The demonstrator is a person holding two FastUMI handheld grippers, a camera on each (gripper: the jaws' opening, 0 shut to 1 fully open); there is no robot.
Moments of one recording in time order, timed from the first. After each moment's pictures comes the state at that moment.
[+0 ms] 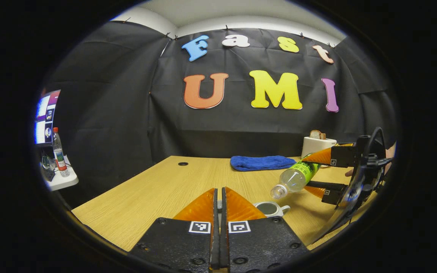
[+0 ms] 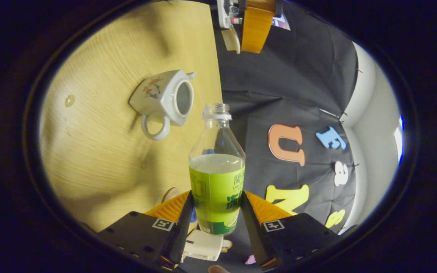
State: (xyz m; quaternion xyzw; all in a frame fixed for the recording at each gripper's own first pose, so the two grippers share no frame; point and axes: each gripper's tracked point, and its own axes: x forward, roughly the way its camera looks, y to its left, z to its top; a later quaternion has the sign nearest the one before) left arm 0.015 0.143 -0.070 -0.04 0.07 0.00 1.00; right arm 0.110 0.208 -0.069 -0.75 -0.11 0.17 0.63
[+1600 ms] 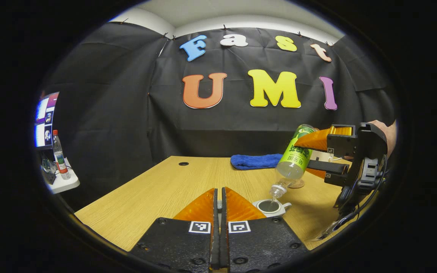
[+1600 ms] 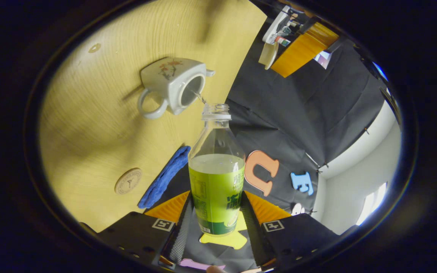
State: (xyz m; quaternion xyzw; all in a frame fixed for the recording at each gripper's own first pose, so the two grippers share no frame) left arm 0.011 0.146 -0.069 -0.03 0.07 -0.01 1.00; right arm 0.105 0.228 -0.030 -0.84 -0.22 0.12 0.47
